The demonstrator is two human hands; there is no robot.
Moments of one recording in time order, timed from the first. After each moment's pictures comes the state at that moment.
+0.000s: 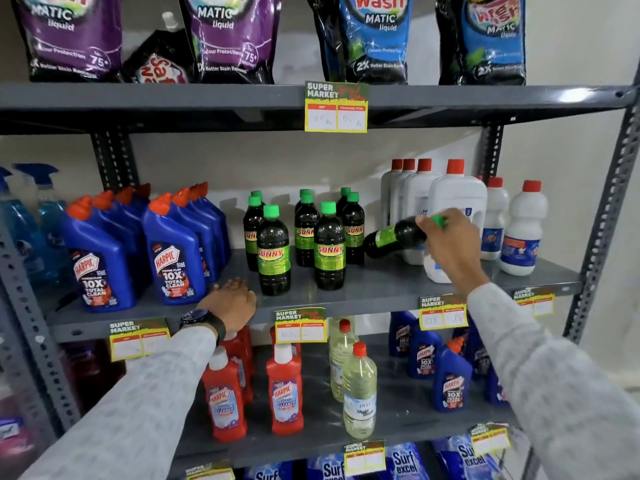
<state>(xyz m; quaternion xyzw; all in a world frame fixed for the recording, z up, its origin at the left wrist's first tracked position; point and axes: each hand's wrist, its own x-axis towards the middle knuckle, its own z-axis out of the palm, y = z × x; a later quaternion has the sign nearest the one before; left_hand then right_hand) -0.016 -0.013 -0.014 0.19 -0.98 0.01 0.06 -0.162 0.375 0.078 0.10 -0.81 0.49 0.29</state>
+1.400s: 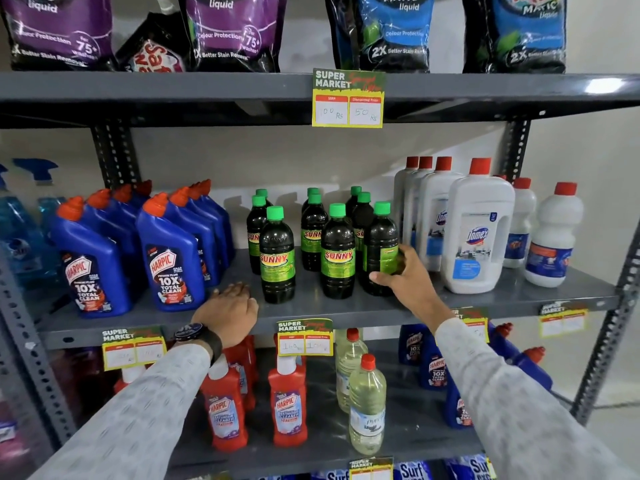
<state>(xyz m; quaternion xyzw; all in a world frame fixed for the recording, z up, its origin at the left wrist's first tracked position) -0.023 -0.021 -0.021 0.19 -0.98 0.00 0.09 -0.205 0.299 -0.002 0.22 -0.77 0.59 0.06</state>
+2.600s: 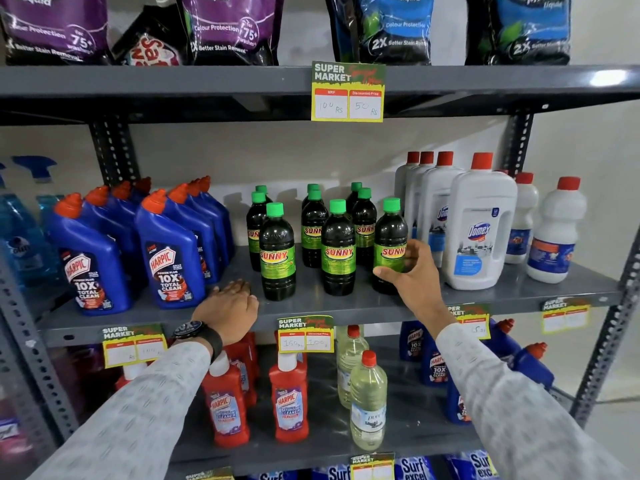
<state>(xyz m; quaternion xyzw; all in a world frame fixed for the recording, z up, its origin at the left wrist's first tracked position) -0.018 -0.016 -0.018 0.19 -0.98 -0.01 0.09 -0.200 0.305 -0.012 0.22 -0.73 0.63 0.16</state>
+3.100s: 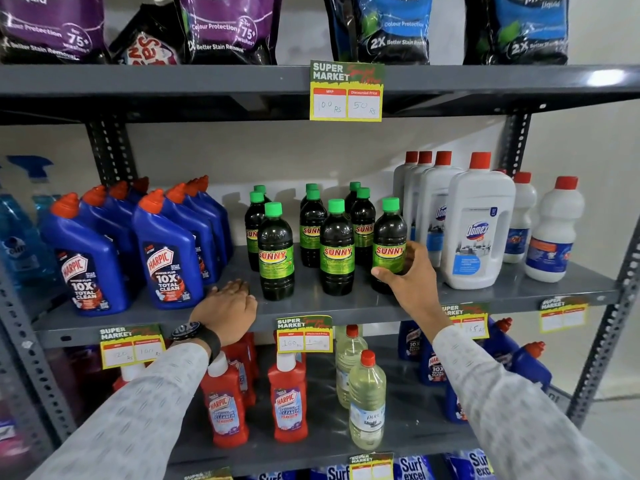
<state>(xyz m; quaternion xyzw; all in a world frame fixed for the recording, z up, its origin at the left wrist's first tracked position) -0.020 -0.020 -0.022 0.19 -0.98 -0.02 0.10 -0.193 0.304 -0.013 0.21 -0.76 0.59 0.19</state>
